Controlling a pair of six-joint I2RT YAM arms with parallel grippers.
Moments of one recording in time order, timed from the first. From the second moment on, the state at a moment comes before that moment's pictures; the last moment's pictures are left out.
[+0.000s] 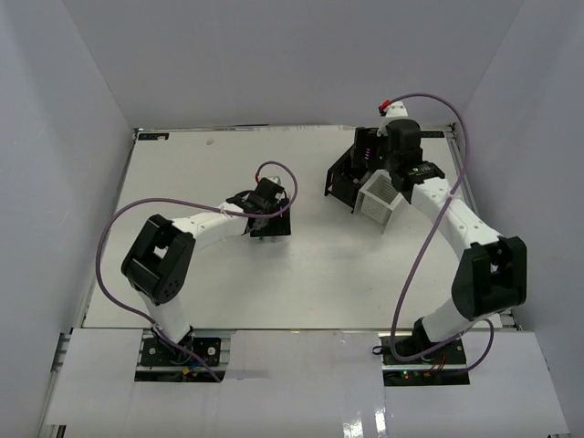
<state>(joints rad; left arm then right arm) -0.63 1.74 1.11 -0.33 -0.10 -0.56 0.31 1.59 1.29 -0.14 0.04 0.13</state>
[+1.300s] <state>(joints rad) -0.63 1.59 1.10 -0.30 -0.11 -0.38 0.33 1.35 1.23 -0.26 -0.40 0.20</state>
